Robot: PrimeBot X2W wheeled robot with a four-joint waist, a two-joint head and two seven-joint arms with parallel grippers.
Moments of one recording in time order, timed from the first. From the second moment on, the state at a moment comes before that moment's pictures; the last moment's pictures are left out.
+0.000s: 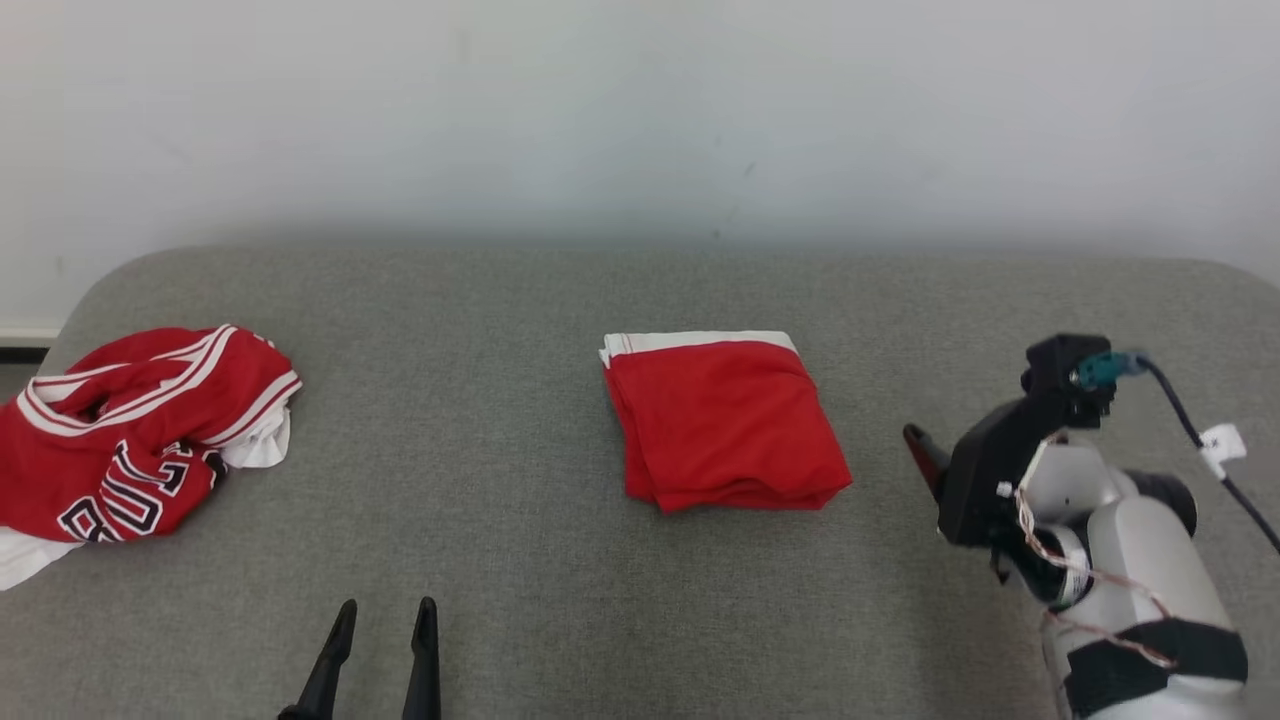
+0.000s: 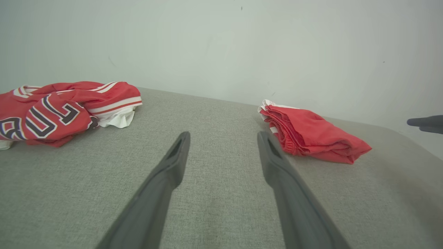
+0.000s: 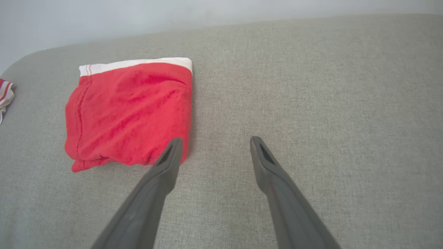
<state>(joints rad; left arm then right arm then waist) 0.08 0.05 -0.07 0.12 -0.25 -0.13 -0.26 -0.44 -0.05 -0.08 0.40 0.19 0.13 0.64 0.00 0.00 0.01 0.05</state>
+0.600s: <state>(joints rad) -0.03 0.05 -0.18 0.12 -0.29 -0.13 -0.26 -0.80 -0.05 -0.31 0.73 -0.05 0.13 0.77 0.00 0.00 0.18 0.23</state>
